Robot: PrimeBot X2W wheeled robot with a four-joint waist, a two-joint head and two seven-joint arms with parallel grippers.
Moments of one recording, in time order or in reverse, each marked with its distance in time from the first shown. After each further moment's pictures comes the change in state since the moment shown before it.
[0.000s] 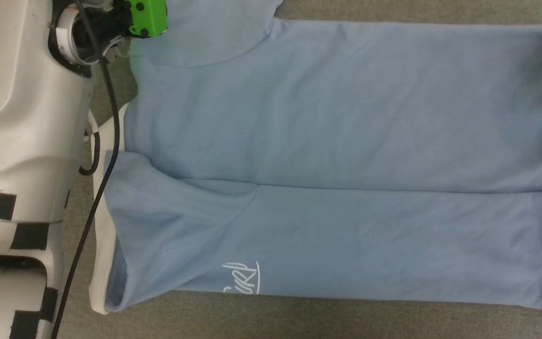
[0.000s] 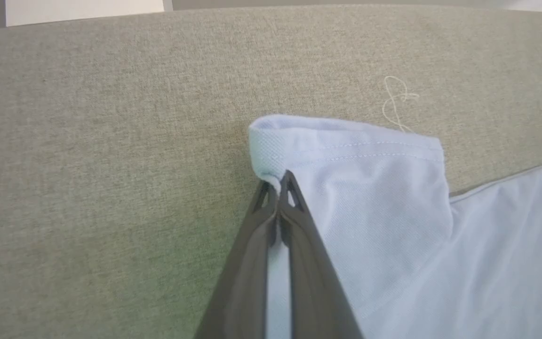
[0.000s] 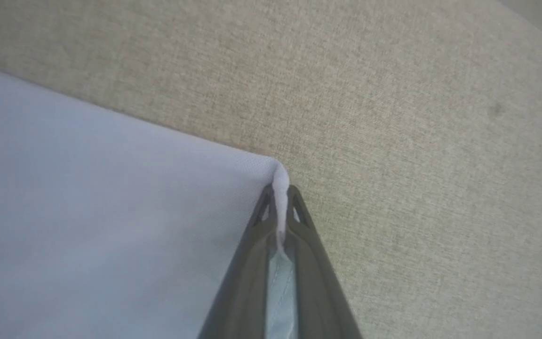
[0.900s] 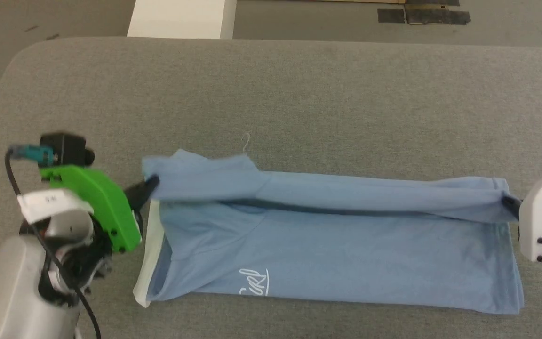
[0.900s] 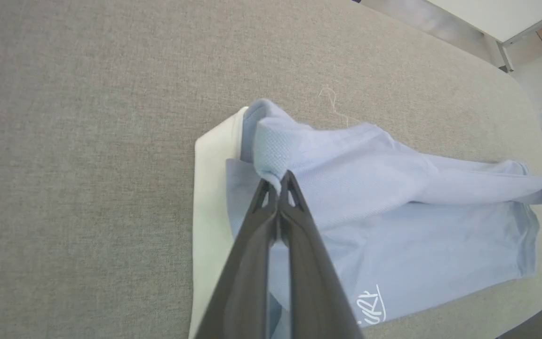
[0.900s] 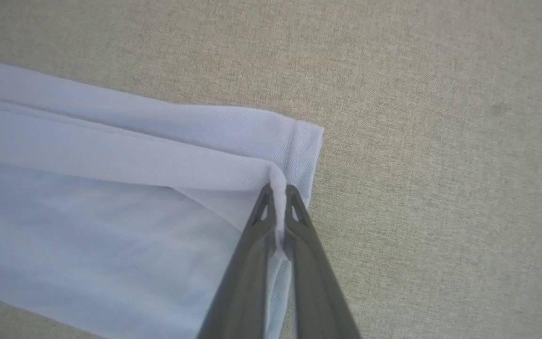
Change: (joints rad) left arm 0.854 0.131 0.175 -0.521 -0.184 0.113 -0.145; right arm 0.540 0.041 -0.097 -0.008 0.116 0.000 -0.223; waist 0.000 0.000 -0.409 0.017
